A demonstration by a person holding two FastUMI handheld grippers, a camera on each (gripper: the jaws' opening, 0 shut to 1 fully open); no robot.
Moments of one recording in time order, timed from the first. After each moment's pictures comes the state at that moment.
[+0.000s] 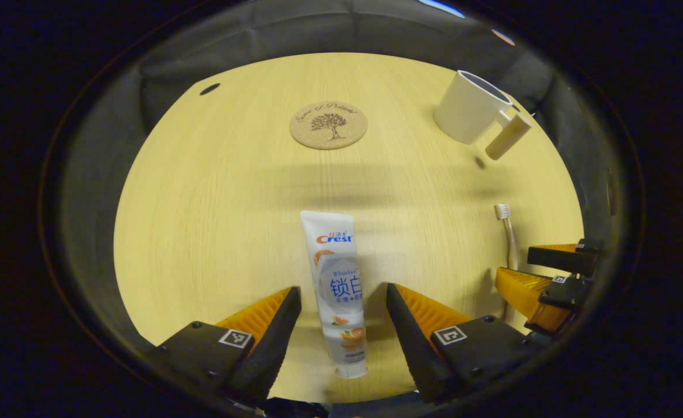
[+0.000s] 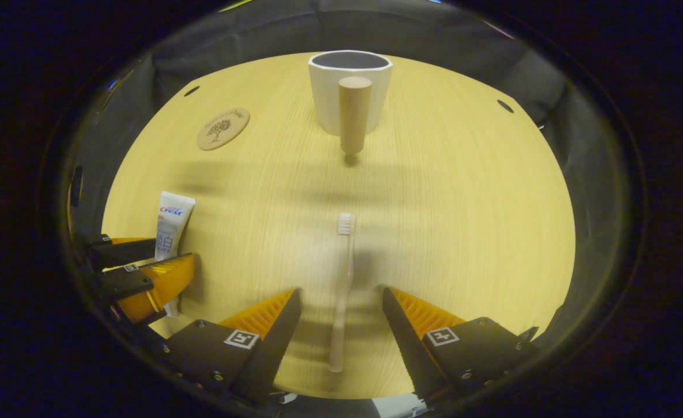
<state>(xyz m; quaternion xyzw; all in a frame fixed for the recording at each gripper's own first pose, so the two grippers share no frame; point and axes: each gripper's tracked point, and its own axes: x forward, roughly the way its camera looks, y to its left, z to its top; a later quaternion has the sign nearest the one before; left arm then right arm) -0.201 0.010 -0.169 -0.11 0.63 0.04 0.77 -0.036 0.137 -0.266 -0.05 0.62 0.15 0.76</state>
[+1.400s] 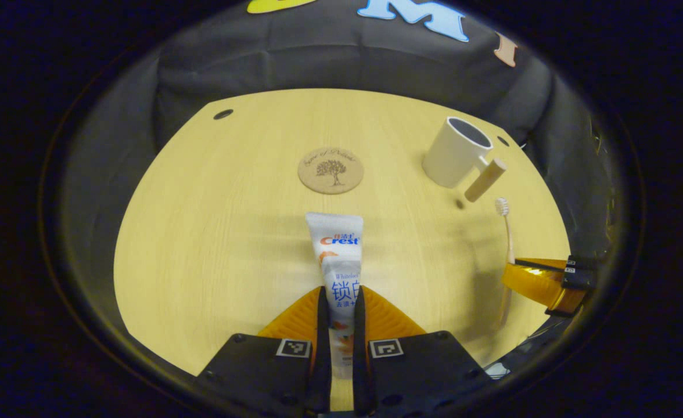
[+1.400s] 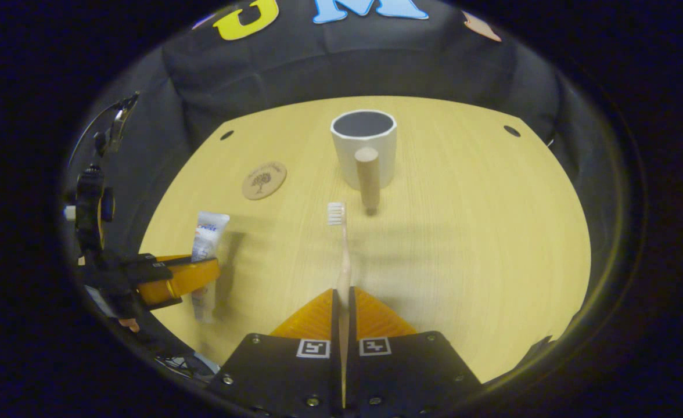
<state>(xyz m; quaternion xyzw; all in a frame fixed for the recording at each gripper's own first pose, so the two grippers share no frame) -0.170 0.017 -0.121 -0.14 0.53 0.05 0.83 -0.006 0.156 -0.208 0.03 0.49 0.22 0.84</state>
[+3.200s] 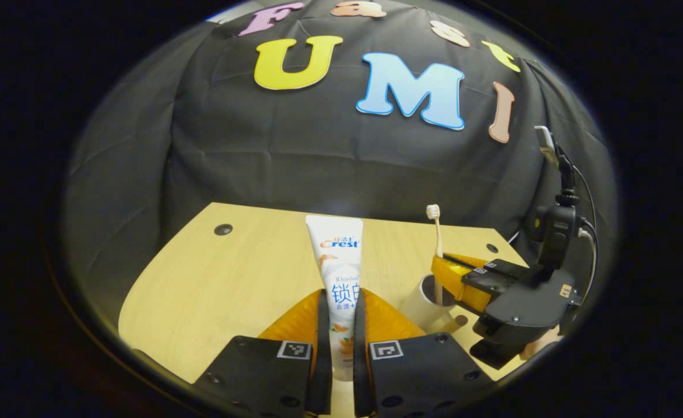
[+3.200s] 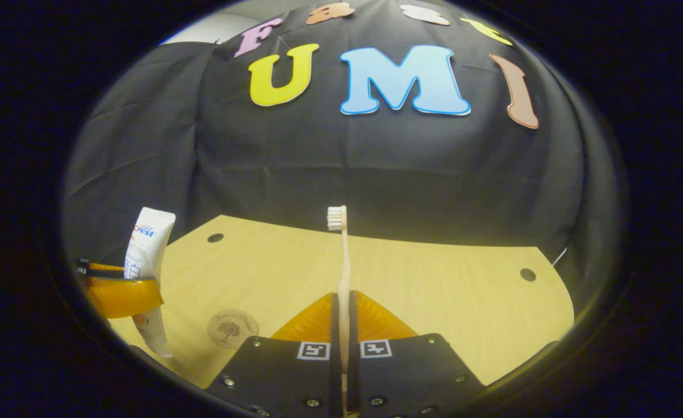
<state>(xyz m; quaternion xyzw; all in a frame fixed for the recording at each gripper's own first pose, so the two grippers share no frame) -0.042 0.085 0.042 -0.14 0.30 0.08 0.94 0.217 0.202 -0.137 0.00 0.22 0.23 0.95</state>
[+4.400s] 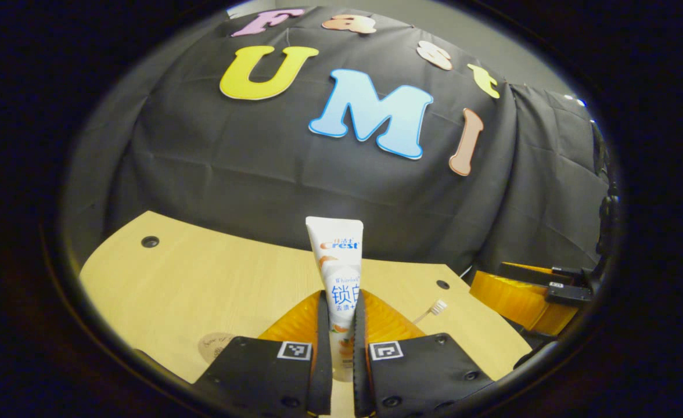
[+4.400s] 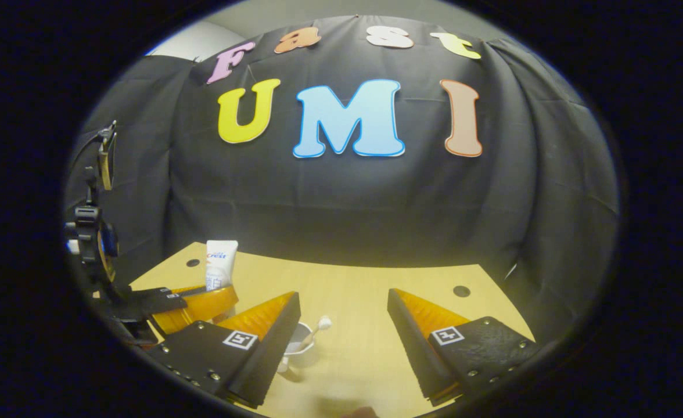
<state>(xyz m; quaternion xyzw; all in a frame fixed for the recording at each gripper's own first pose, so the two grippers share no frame) 0.068 -0.005 0.064 -0.20 0.18 -0.04 0.96 0.188 0.080 -0.046 0.01 0.16 0.14 0.98</state>
